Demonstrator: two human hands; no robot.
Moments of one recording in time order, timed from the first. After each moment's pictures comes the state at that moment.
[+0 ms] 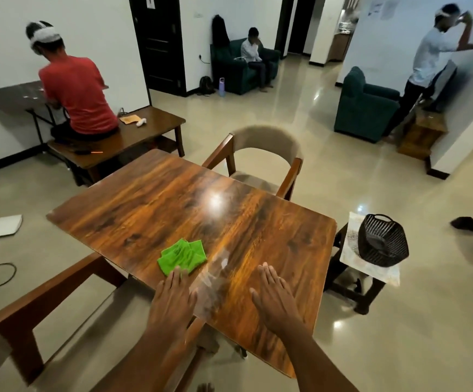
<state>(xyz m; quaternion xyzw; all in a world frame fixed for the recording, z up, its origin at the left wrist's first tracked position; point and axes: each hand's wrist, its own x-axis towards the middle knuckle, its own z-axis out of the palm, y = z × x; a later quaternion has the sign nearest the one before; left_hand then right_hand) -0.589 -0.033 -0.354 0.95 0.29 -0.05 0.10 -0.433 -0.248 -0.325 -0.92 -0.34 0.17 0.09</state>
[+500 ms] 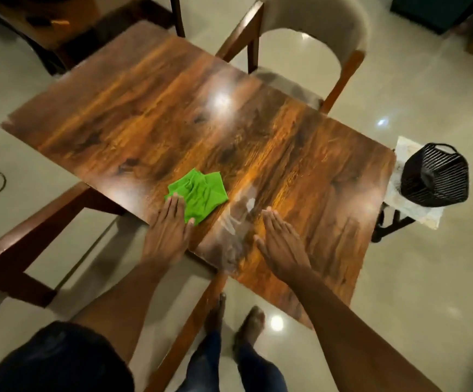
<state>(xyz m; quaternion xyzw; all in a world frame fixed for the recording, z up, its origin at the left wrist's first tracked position) -0.540 0.112 -0.480 0.95 0.28 -0.07 0.12 -0.387 -0.128 -0.430 -0.89 -0.39 0.22 0.02</state>
